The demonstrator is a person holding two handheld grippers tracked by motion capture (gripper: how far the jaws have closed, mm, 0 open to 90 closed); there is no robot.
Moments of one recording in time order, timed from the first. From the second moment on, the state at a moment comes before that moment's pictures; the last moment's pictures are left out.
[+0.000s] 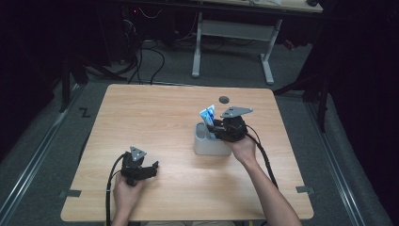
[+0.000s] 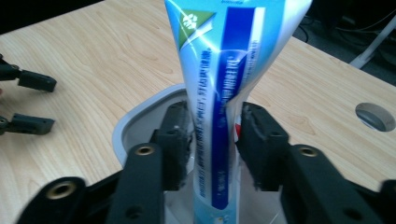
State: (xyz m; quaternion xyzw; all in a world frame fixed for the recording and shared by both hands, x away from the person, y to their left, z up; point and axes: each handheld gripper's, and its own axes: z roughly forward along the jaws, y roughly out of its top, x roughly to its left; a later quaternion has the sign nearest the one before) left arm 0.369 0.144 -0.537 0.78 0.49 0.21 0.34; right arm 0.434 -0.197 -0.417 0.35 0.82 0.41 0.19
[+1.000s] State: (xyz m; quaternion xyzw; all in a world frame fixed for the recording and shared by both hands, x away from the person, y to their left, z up) left arm 0.369 0.144 -0.537 0.78 0.49 0.21 0.34; right arm 0.421 -0.225 -0.406 0.37 0.80 0.44 0.19
